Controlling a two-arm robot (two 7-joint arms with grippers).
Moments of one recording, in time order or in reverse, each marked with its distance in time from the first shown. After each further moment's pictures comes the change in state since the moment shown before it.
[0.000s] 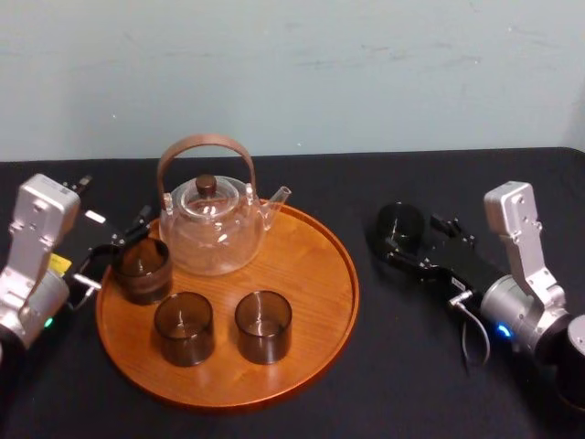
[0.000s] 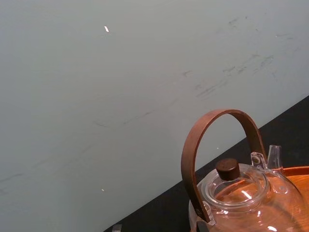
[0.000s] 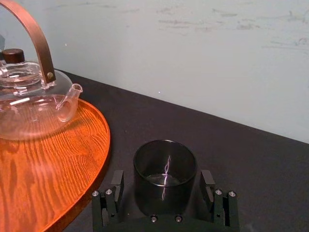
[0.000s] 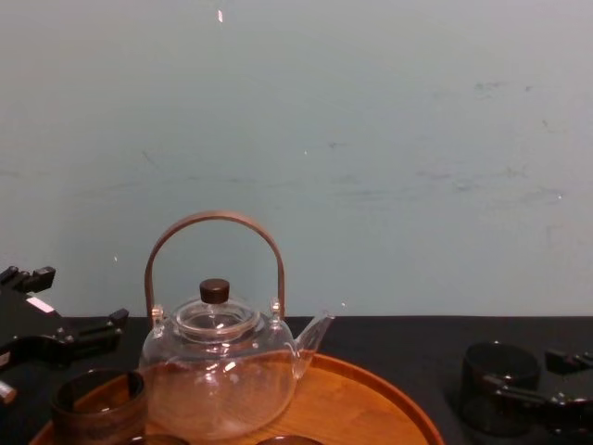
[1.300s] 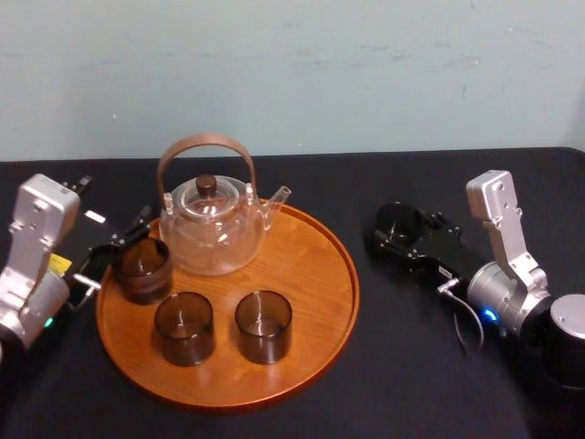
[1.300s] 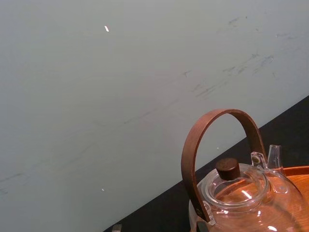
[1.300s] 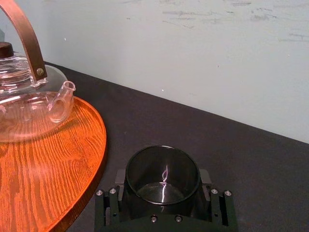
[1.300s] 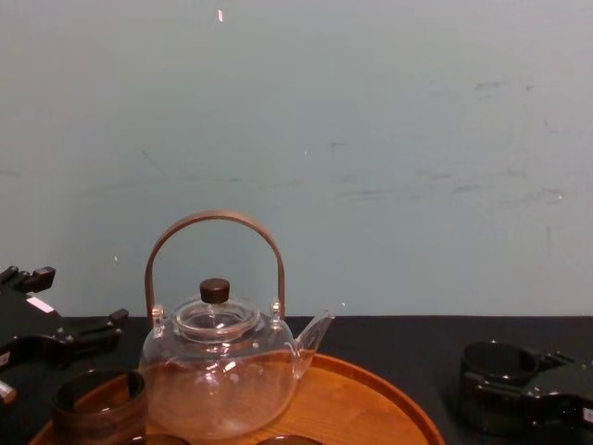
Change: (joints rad) left arm 0.000 0.000 0.000 0.000 0.000 0.000 0.000; right arm 0.112 -0.033 -0.026 0.156 -0.012 -0.024 0.044
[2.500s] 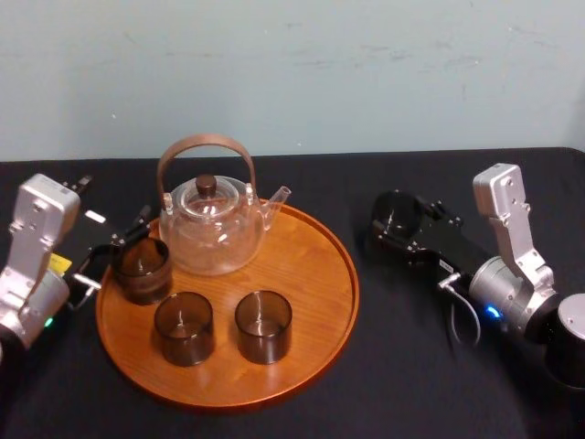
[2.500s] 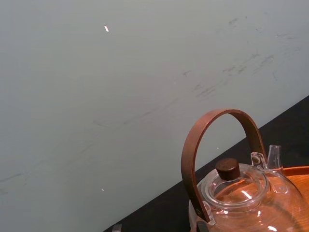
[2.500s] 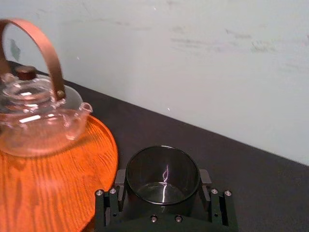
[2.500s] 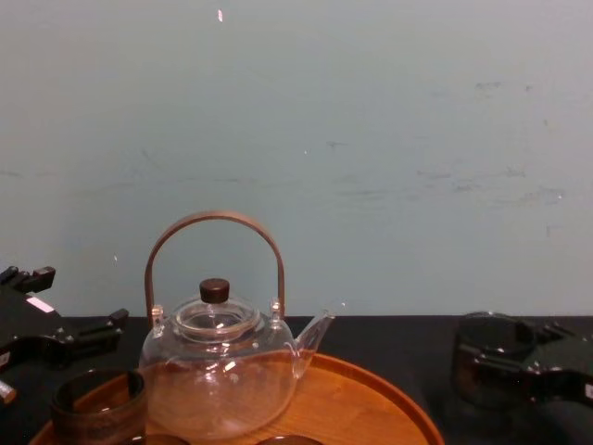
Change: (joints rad) left arm 0.000 0.000 0.000 0.000 0.000 0.000 0.000; right arm -0.045 0.020 0.004 -0.107 0.013 -0.009 0.000
